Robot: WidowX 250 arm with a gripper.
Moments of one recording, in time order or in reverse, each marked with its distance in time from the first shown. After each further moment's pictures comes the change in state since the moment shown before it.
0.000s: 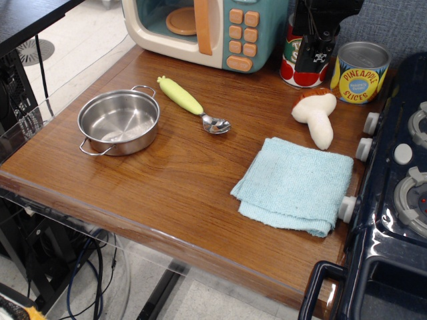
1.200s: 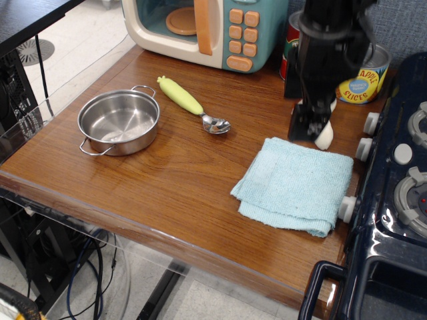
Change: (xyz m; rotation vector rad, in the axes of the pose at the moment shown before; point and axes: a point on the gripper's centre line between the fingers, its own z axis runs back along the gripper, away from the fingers) arm -0.013 -0.091 0.004 -0.110 -0.028 0.010
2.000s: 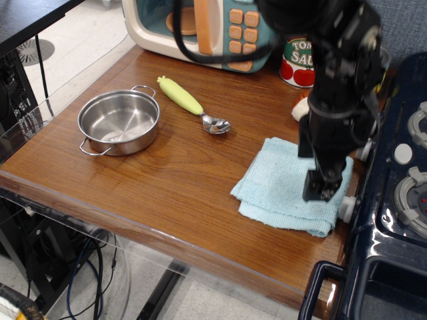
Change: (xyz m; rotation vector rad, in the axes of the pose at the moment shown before) arm 0.017 -0.033 -0.057 -0.046 -0.052 -0.005
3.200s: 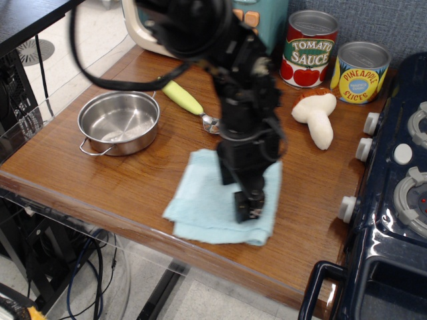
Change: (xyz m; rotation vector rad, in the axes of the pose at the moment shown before) arm -0.093 -0.010 -0.009 -0.047 0.057 0.335
